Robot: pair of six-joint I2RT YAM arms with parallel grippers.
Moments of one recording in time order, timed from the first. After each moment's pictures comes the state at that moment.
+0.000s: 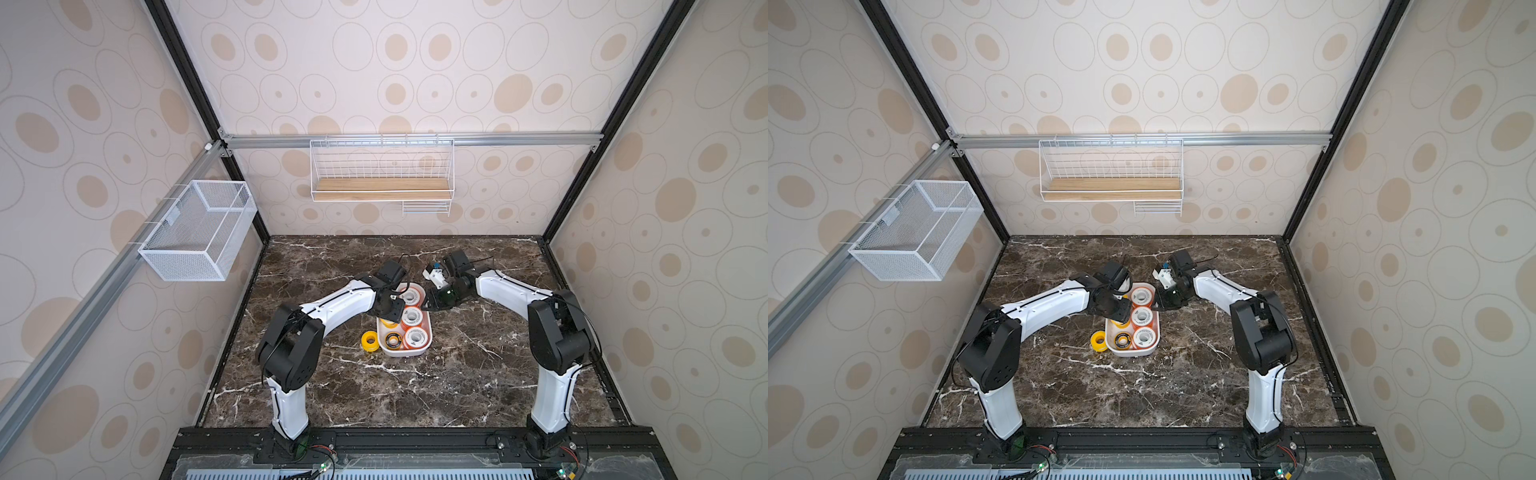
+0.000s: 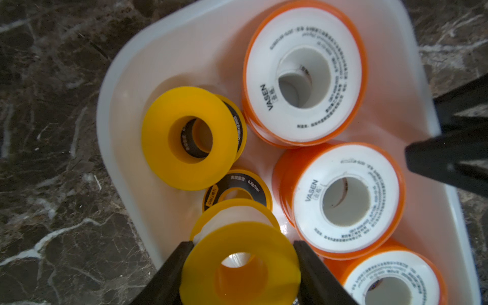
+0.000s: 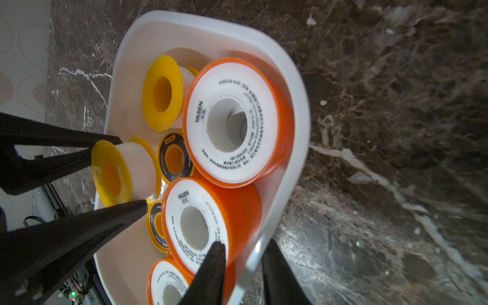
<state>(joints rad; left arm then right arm) -0.61 1.86 1.38 -0.73 -0.03 -0.27 0.53 1.94 1.41 -0.61 -0.49 0.13</state>
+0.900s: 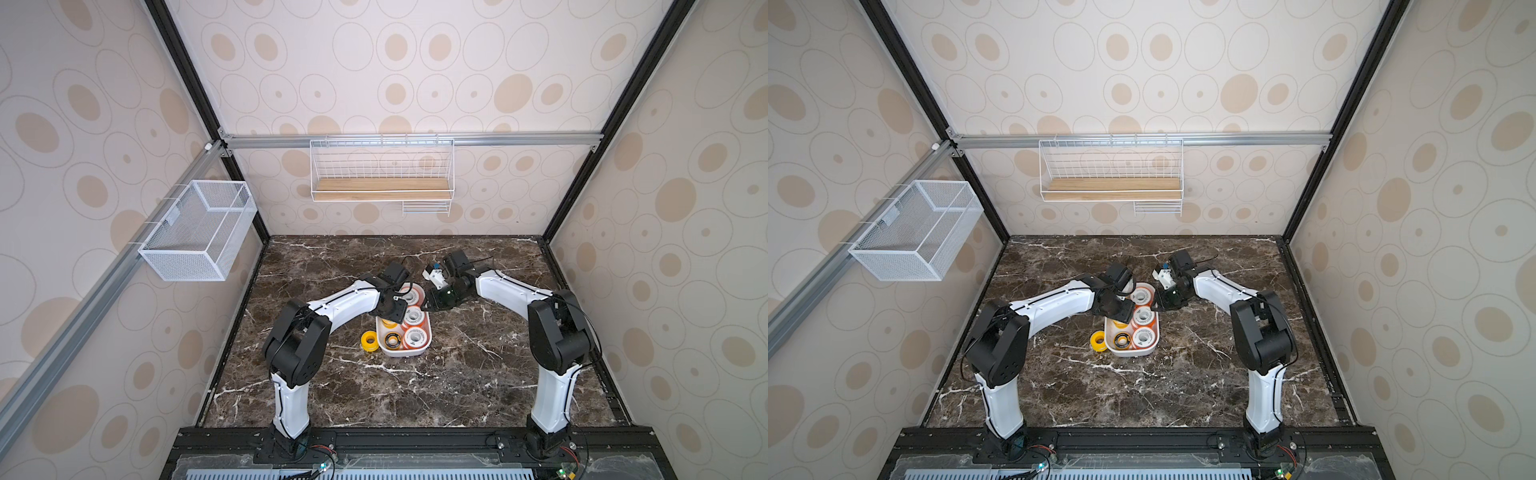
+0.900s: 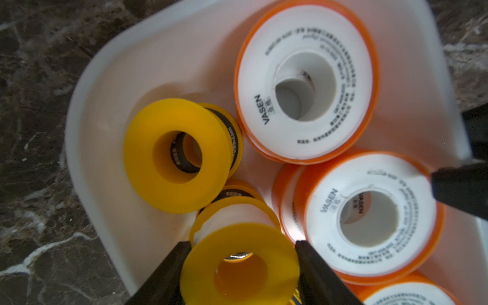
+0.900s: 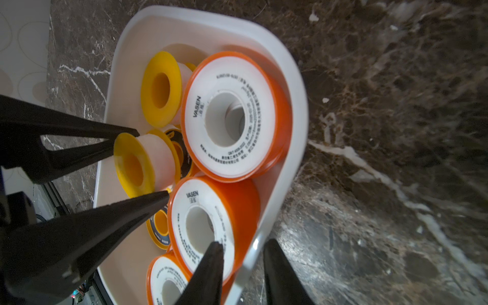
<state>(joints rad) -0.62 1.90 1.39 -0.70 -0.06 -0.27 0.53 1.94 1.41 -0.62 -0.49 0.13</state>
